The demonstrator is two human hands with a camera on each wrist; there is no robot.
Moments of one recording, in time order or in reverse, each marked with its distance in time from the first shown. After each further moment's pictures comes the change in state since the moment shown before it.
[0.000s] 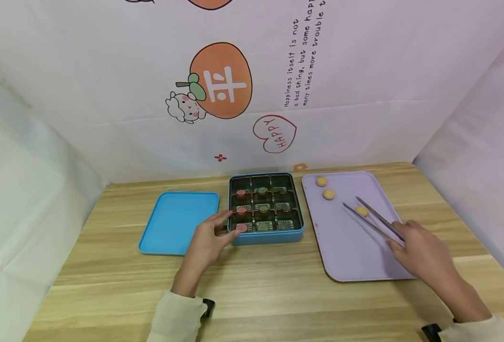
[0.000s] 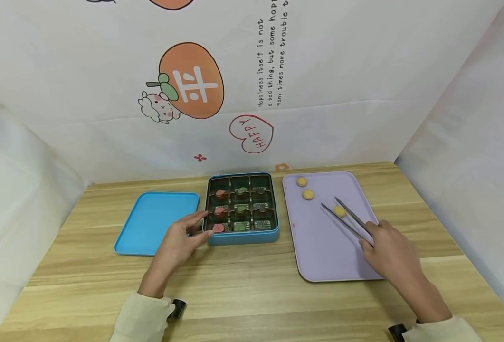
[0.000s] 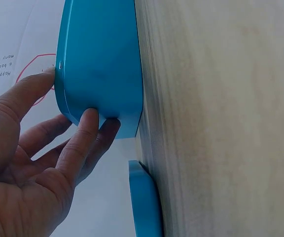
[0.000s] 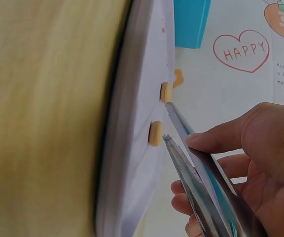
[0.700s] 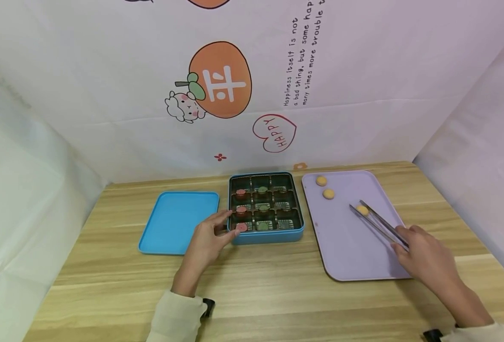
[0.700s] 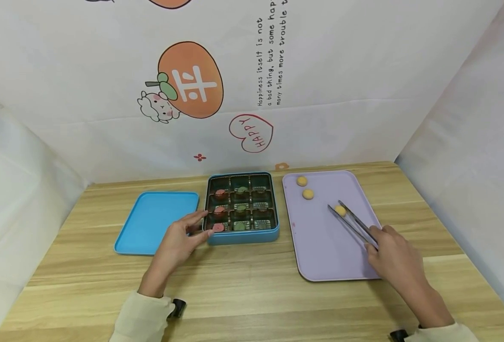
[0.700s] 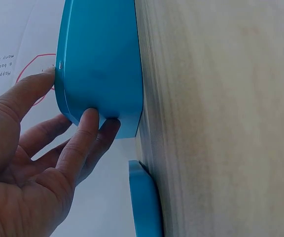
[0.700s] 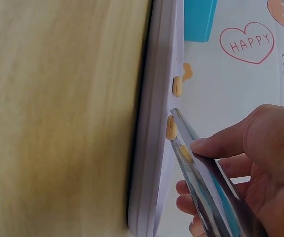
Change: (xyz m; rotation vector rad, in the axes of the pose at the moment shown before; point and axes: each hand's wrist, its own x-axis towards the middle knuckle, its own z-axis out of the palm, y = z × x) left_hand 0.000 0.000 0.000 -0.001 0.007 -0.006; right_hand -0.010 0.011 0.011 0.006 0.055 0.004
